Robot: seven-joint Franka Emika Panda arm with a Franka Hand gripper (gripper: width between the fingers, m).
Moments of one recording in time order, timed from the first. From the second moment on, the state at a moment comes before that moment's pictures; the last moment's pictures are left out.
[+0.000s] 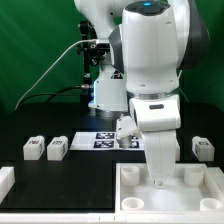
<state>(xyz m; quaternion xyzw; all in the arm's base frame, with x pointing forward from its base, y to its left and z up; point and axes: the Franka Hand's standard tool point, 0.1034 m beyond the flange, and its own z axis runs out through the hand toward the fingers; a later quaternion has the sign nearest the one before) 0.496 0.060 0.007 -0.72 -0.70 -0.01 0.05</state>
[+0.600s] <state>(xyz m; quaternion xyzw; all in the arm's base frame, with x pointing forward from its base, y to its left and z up) 0.471 0.086 0.044 -0.85 -0.53 -0.01 0.05</state>
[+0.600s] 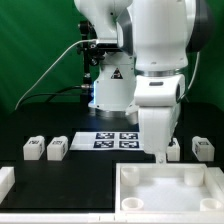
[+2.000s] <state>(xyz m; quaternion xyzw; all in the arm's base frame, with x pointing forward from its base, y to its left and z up) 0.423 0.176 0.029 -0.98 0.05 0.20 0.09</state>
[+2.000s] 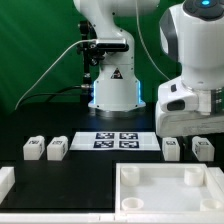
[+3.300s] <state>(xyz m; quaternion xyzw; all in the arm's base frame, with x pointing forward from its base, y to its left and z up) 0.402 0.187 0.030 -0.88 0.00 0.46 0.10</state>
